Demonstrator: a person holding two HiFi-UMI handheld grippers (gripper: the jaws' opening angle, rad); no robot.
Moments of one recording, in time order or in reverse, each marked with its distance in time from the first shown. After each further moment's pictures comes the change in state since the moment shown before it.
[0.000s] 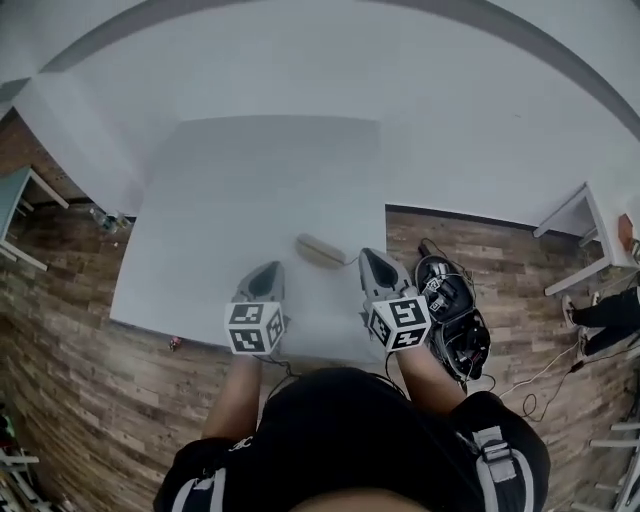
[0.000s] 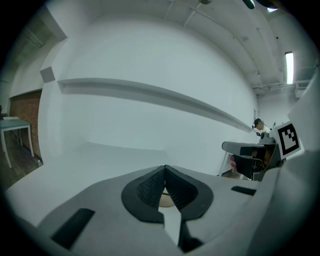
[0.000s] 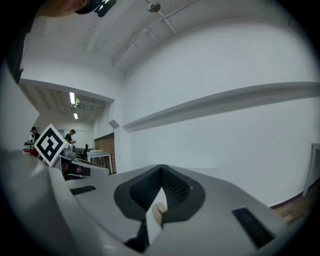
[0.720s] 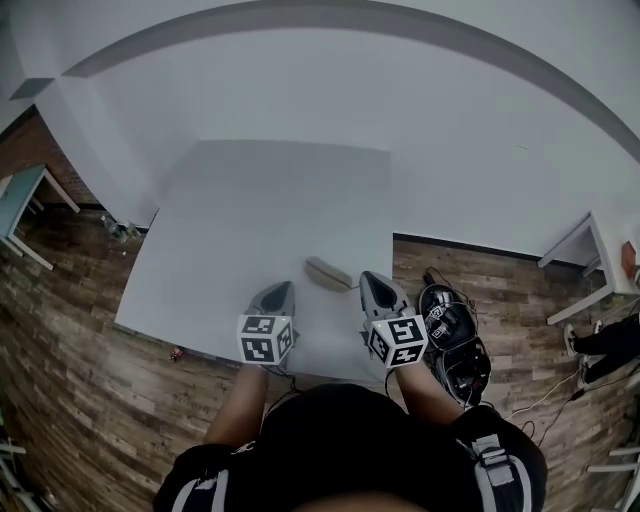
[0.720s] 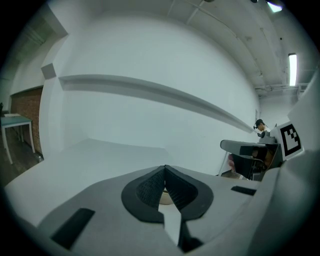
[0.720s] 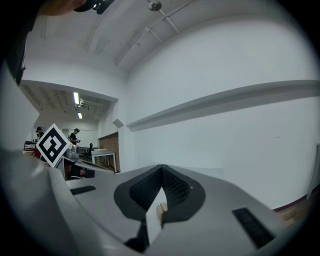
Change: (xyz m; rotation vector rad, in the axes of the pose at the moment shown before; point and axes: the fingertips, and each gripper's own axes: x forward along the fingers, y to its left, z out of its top) left arm 0.004 -0.007 -0.004 -0.027 0.028 0.004; right arm 0.004 0.008 0.002 -0.009 0.008 0.046
